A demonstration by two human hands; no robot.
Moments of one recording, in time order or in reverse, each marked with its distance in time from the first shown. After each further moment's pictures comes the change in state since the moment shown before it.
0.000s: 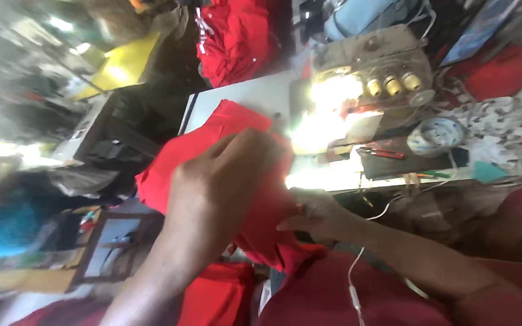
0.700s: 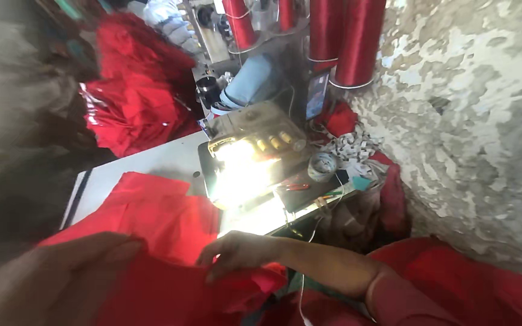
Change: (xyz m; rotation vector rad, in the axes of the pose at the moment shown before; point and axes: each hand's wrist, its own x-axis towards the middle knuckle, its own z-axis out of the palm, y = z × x) left_hand 0.017 -0.001 -0.013 -0.197 -0.089 -0.072; right_hand 0.019 0.022 -0.029 0.474 -0.150 0.197
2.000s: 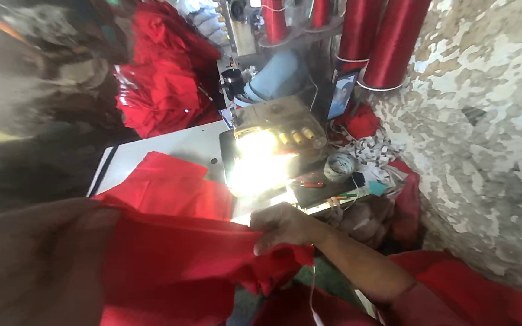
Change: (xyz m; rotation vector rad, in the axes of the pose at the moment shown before) left_hand -0.069 -0.118 0.021 0.044 0.318 -0.075; right_hand -0.033 -0.047 -0.012 -0.200 0.148 -0.035
